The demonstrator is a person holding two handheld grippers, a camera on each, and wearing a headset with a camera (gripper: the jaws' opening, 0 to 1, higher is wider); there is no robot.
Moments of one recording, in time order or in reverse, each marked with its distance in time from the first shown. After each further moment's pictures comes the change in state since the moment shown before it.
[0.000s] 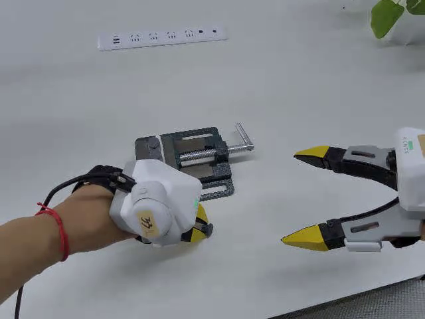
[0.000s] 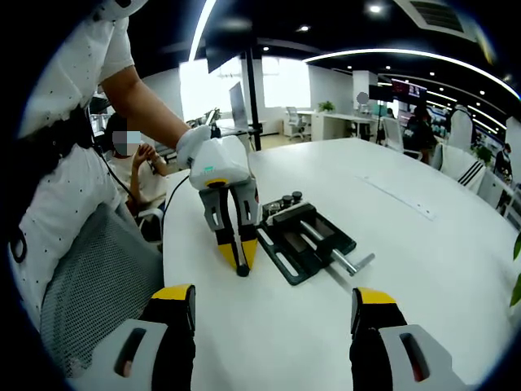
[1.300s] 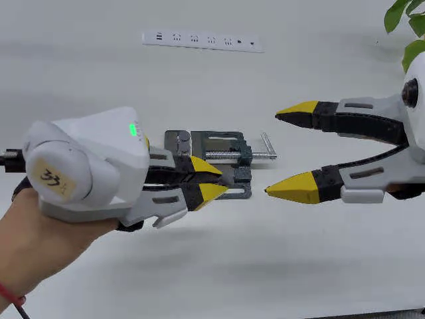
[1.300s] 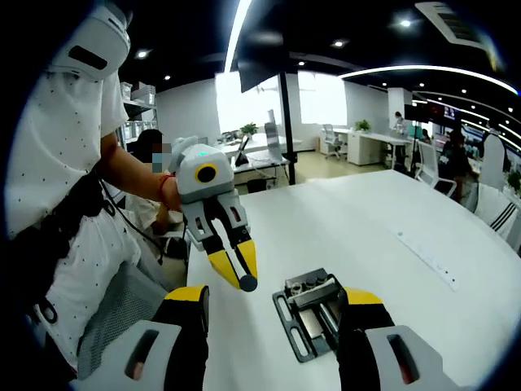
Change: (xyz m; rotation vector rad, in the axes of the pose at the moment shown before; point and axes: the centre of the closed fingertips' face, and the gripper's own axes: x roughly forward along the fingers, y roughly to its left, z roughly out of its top) left arm -0.147 0.027 0.077 -0.504 -0.524 0.460; right arm 0.019 0.010 0.123 -0.080 -0.047 0.209
